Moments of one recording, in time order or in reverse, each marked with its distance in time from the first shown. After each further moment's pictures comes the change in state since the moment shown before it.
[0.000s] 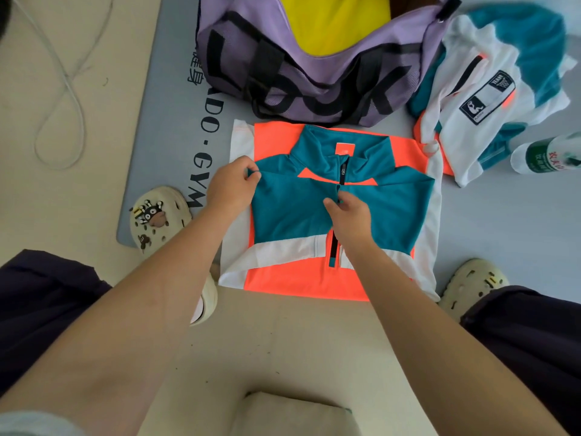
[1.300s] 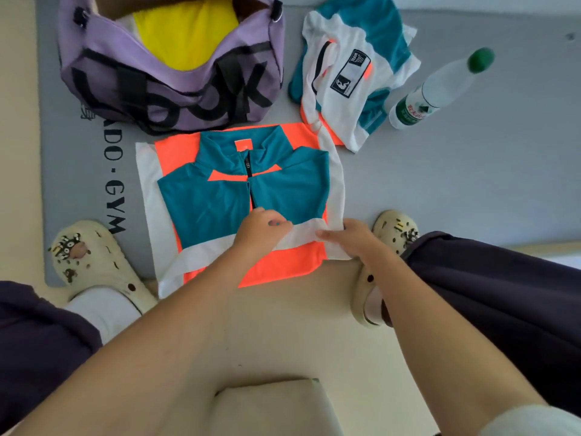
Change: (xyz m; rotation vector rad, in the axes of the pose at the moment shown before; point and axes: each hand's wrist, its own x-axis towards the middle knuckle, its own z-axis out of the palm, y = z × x) left_hand -0.123 0.132 0.105 -0.085 -0.442 0.068; right_hand -0.047 0.094 -0.166 -0.096 -0.174 0.299
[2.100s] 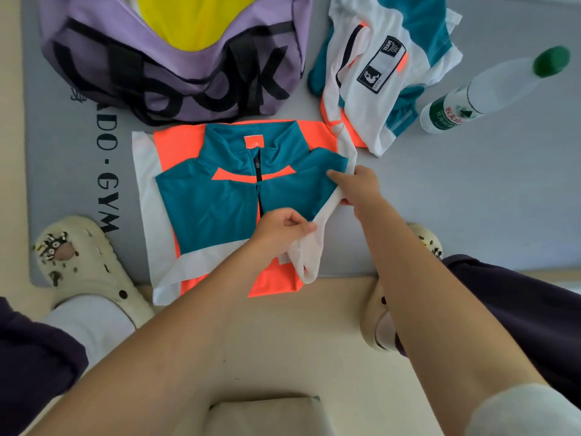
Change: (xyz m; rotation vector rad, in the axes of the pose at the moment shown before) left_hand 0.033 0.005 0.012 -0.498 -0.124 -0.135; right_hand 0.068 -0.098 -0.007 0.343 0.215 -0.036
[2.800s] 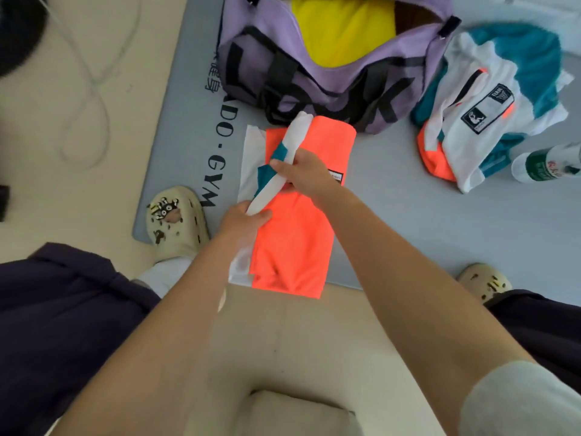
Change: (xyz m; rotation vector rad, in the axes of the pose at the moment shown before) left_hand -0.047 -0.059 -0.185 -0.075 0.427 -0.102; right_hand -0.090 -0.069 0.217 -0.133 -0.550 -0.291
